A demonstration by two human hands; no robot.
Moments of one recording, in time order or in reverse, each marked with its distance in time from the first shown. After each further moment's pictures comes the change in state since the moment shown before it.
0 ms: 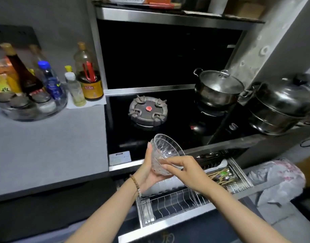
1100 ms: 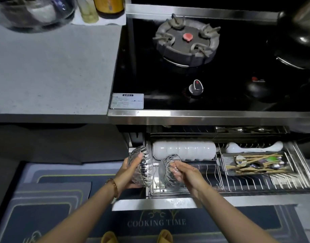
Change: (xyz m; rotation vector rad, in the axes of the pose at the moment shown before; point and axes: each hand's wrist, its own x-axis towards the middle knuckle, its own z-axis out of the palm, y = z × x) left_hand 0.037 -0.181 -0.178 0.157 0.558 -0.242; right_hand 0.039 0.282 0.163 0.978 -0.015 0.897
